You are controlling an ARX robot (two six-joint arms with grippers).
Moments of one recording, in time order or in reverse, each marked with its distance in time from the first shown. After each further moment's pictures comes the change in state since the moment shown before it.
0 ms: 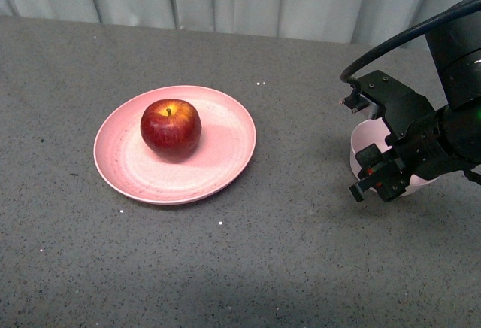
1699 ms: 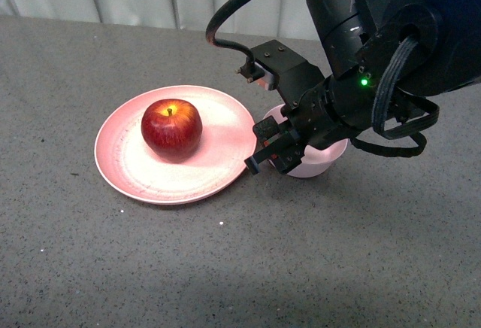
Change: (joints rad) left arm 0.000 0.000 0.000 0.000 0.000 0.000; right arm 0.205 0.075 0.196 -0.006 -0.115 0.097
